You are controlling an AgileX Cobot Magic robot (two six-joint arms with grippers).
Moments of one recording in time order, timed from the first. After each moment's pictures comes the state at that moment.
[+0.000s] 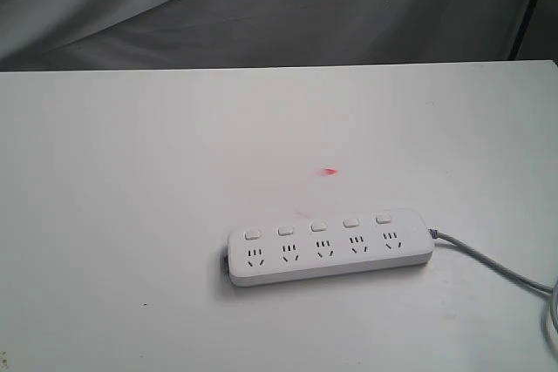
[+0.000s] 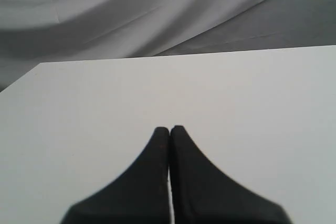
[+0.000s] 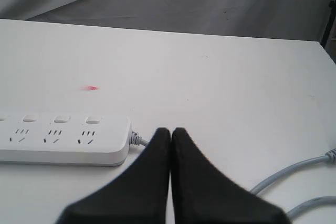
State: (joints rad) left arm 0.13 0.00 0.00 0.13 0.29 -0.02; right arm -0.13 0.00 0.00 0.00 0.34 -0.02
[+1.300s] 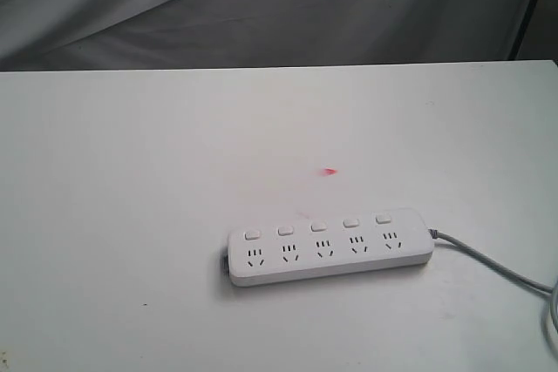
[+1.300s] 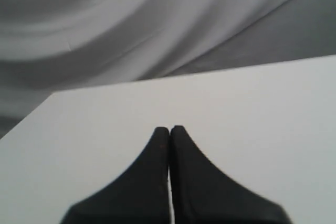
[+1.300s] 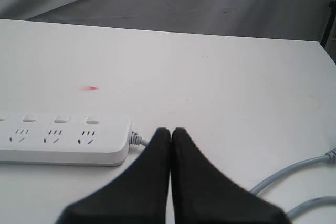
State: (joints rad) left arm 0.13 0.00 0.00 0.21 0.22 -0.02; right arm -0.13 0.00 0.00 0.00 0.34 -0.02
